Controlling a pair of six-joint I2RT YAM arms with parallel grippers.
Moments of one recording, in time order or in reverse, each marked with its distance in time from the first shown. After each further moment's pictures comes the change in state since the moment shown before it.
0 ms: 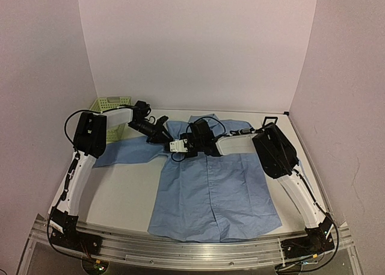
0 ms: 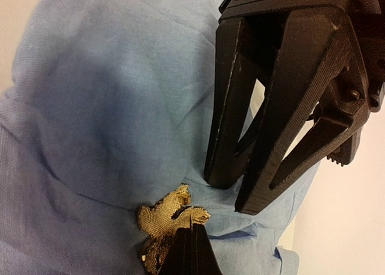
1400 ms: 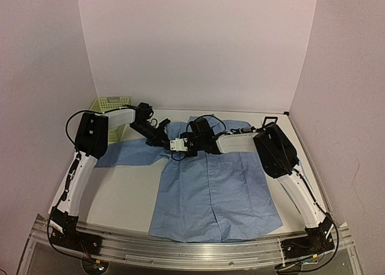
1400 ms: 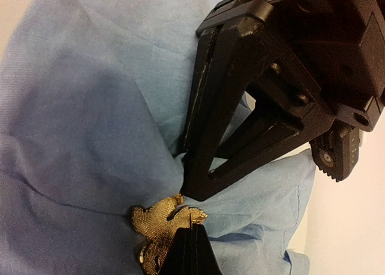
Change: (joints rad) left arm -0.027 0.003 0.006 -0.072 -0.129 0.136; right arm -0.007 0.002 0.031 -0.060 -0.055 0.036
